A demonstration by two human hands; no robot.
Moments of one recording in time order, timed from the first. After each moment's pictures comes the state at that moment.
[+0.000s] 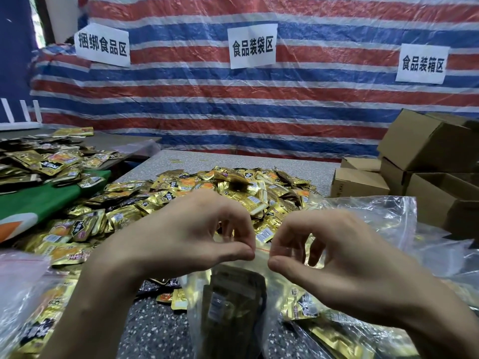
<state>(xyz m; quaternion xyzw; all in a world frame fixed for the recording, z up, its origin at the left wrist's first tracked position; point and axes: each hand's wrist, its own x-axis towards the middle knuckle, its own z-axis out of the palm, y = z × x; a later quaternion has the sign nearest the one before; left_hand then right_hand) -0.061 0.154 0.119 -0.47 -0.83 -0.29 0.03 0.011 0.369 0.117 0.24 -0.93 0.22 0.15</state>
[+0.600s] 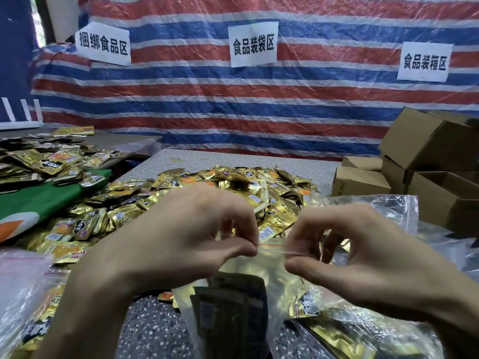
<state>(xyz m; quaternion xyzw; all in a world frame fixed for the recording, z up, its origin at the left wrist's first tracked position) -0.046 0.153 0.124 -0.47 -0.83 -0.27 0.12 0.013 0.381 0.125 0.27 -0.92 0.27 0.13</state>
